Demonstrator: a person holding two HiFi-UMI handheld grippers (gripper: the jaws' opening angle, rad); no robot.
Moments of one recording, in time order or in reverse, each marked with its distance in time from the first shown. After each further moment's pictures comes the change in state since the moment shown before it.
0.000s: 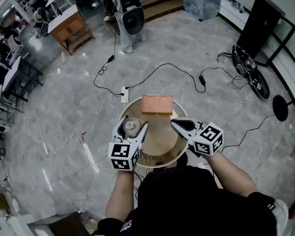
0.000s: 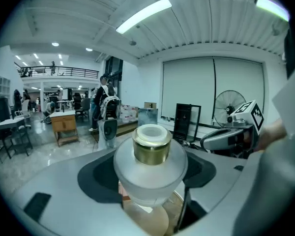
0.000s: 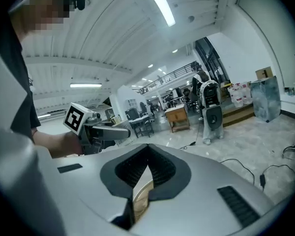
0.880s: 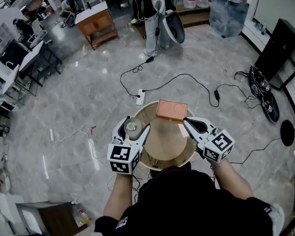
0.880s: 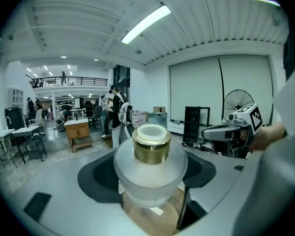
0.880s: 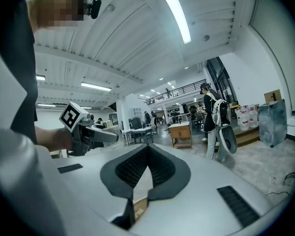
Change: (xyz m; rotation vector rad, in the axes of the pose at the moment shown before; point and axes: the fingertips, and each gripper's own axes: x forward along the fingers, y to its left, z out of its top) left arm -0.089 0.040 0.026 0.025 -0.039 0.132; right arm 0.008 0.047 0.051 -0.168 -0.145 0.037
